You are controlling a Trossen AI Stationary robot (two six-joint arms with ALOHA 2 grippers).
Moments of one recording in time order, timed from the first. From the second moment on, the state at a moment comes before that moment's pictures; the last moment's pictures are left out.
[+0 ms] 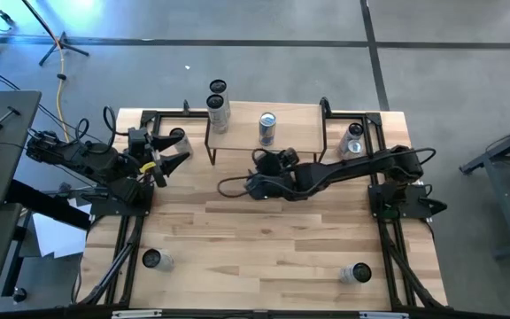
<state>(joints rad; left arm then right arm) -0.38 0.61 0.85 -0.34 -0.86 -0.39 0.15 1.83 1.56 -0.72 0.82 0.73</state>
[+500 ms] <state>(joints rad) -0.38 0.61 0.85 -0.34 -0.91 -0.39 0.15 1.59 1.17 -0.20 0.89 0.64</state>
